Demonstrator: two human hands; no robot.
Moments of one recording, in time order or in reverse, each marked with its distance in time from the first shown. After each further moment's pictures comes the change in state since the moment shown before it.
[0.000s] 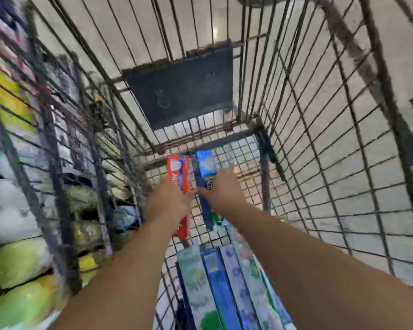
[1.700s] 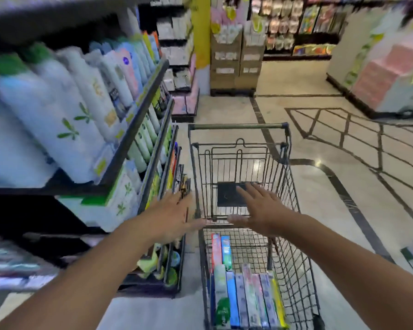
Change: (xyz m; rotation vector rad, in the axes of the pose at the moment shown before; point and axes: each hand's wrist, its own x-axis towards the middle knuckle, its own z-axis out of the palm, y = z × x) left_hand -0.423 -0.118 -0.323 0.366 0.112 0.428; right_hand -0.426 -0.139 -0.224 -0.781 0.114 -0.696
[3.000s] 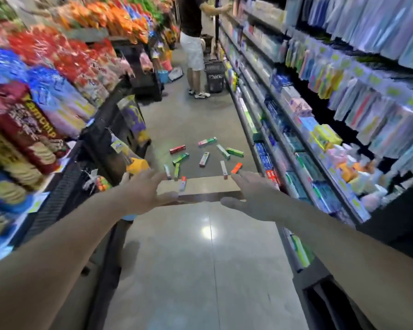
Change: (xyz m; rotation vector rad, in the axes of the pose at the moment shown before) left_hand -0.678 -0.322 0.295 -0.488 0.173 -1.521; right_hand -0.063 -0.808 0.153 -0.349 -0.292 -1.364
